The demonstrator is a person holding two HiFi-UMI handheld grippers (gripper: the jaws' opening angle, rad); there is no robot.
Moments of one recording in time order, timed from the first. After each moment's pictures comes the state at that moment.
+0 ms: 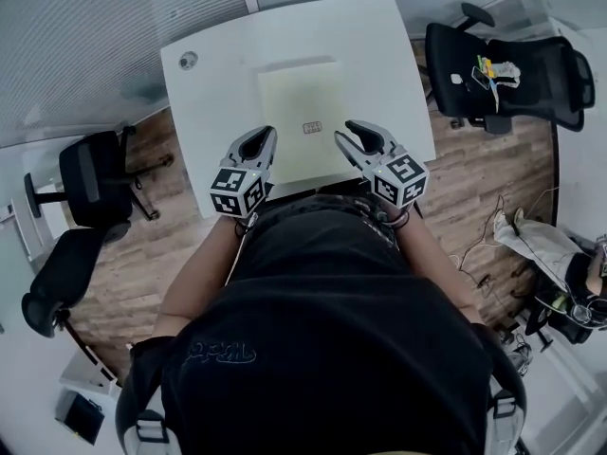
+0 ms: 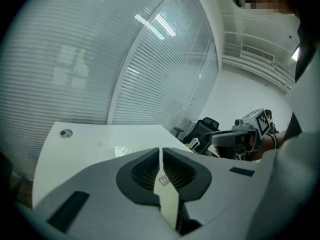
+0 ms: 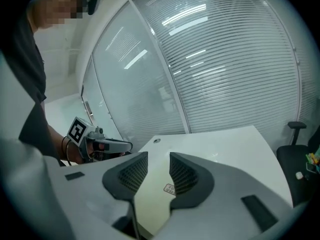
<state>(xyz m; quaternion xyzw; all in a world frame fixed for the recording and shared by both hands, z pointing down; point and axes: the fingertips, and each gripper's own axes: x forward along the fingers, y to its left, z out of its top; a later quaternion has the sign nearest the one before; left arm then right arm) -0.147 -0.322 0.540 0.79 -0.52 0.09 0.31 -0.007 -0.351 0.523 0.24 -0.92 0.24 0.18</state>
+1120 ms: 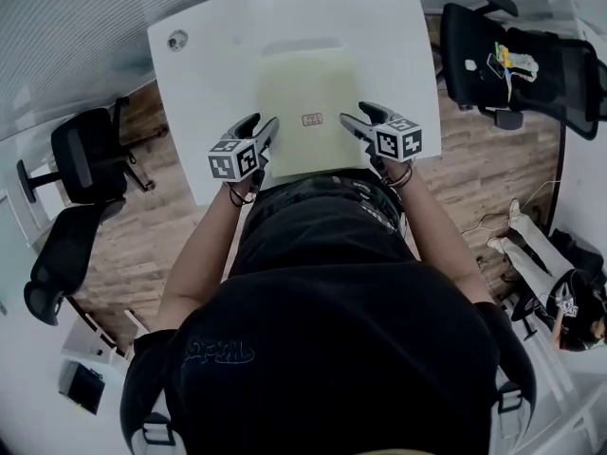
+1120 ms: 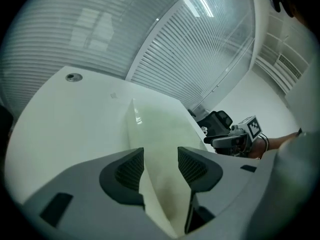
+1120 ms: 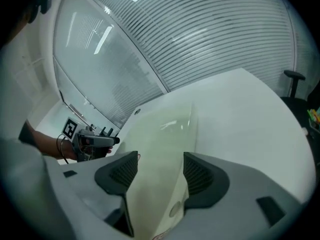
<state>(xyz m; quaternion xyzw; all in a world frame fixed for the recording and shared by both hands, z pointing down) -0.161 -0.329 0.684 0.70 -0.50 0.13 0.48 0.030 -0.393 0.687 0.22 -0.84 0.41 0.29</state>
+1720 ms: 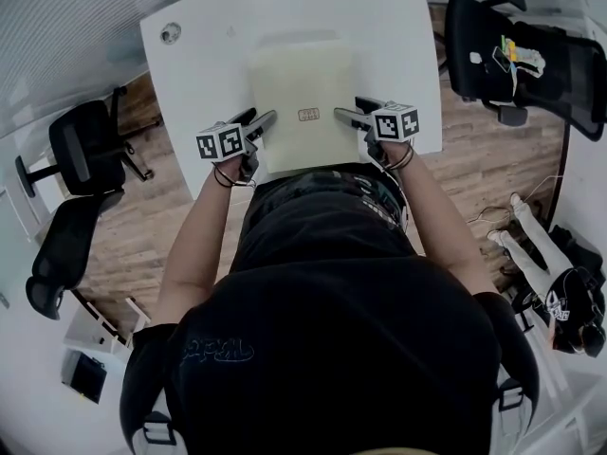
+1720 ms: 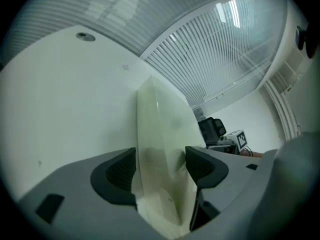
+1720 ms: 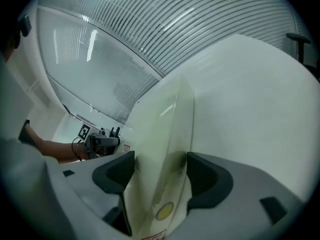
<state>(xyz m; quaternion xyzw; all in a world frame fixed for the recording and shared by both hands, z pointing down) -0.165 -0.323 0.736 0.66 -0.45 0.08 0.59 0.028 -0.384 0.735 0.15 -0.80 0.50 0.30</state>
